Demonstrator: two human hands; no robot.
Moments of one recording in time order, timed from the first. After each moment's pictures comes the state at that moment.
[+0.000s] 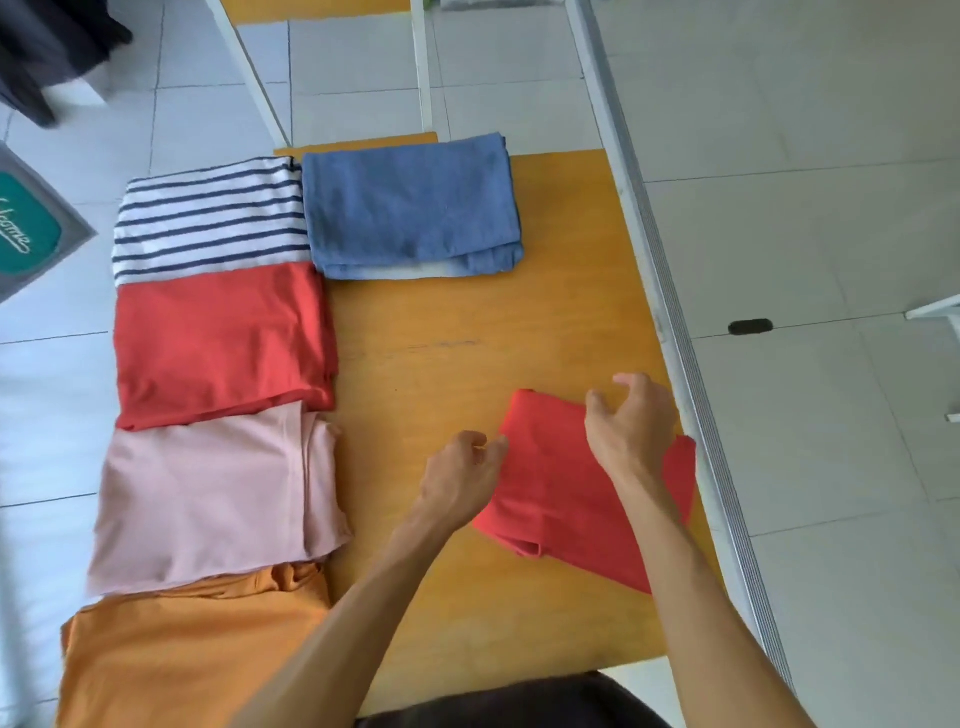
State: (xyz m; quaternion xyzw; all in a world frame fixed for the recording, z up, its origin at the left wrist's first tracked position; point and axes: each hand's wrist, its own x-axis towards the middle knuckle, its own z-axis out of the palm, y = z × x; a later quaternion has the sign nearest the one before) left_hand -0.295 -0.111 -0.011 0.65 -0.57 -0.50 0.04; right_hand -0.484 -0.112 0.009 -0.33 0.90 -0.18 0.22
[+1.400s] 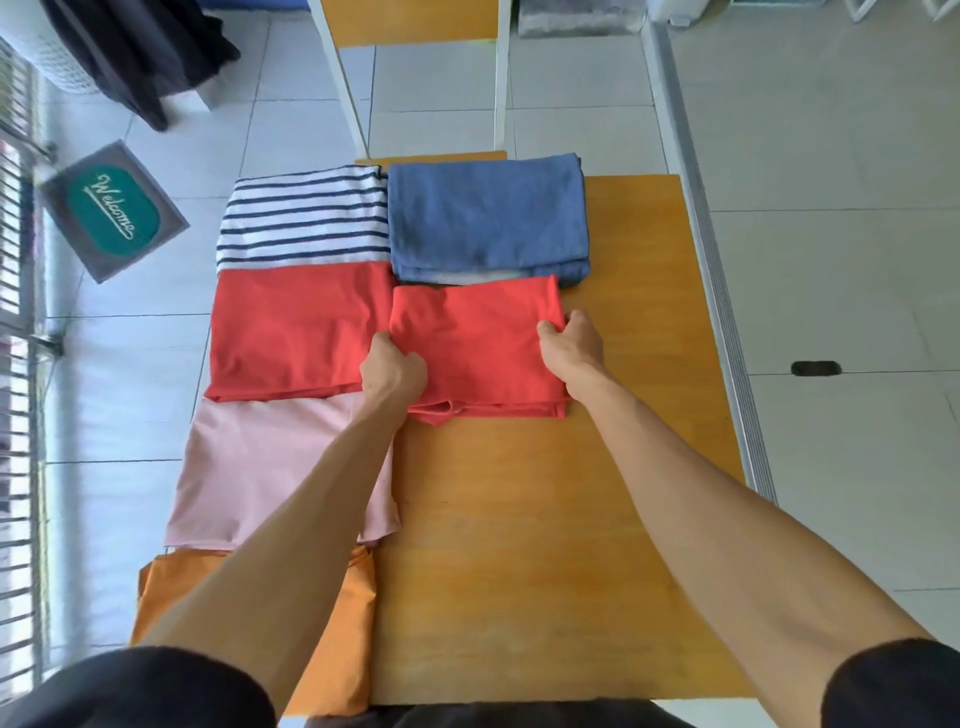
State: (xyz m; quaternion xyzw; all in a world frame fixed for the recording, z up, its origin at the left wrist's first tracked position) left_hand -0.197 -0.228 -0.017 0.82 -0.41 -0.37 0.17; right_hand -0.410 -0.245 -0.026 -0.36 0.81 -0.23 0.41
